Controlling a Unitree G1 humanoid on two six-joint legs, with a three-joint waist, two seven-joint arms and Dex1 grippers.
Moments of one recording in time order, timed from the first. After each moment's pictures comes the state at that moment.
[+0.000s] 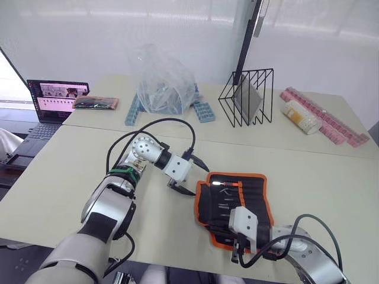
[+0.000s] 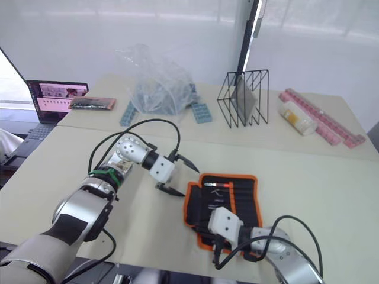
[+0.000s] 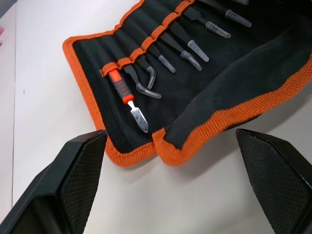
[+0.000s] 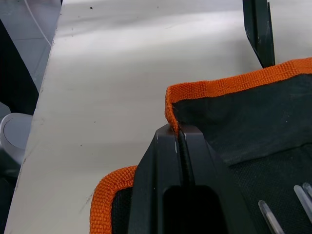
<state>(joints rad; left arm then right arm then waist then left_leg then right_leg) -1.10 0.27 -0.32 1.21 0.07 -1.00 -1.53 0.13 -0.62 0.27 -0.50 0.21 0.21 0.82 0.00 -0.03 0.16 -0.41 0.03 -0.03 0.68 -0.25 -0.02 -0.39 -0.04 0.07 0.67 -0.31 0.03</state>
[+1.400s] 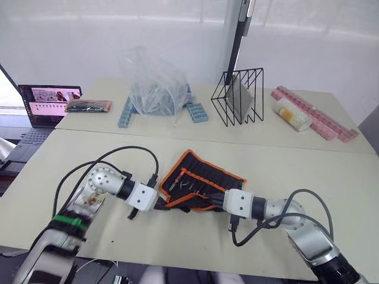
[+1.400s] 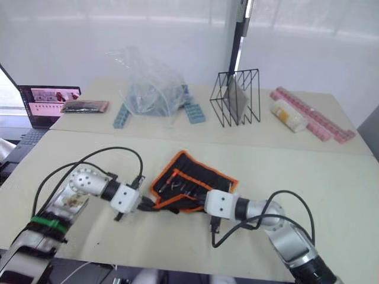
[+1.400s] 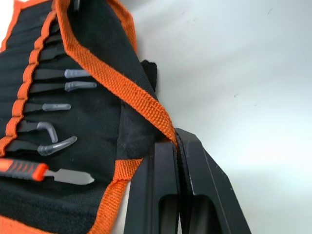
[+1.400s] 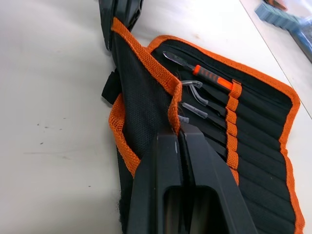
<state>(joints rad) -0.37 0.76 -0.26 0.05 -0.05 -0.28 -1.40 -0.19 -0.64 0.32 -0.25 0.00 -0.08 0.84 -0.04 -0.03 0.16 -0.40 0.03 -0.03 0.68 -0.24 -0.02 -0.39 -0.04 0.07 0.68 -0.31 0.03</state>
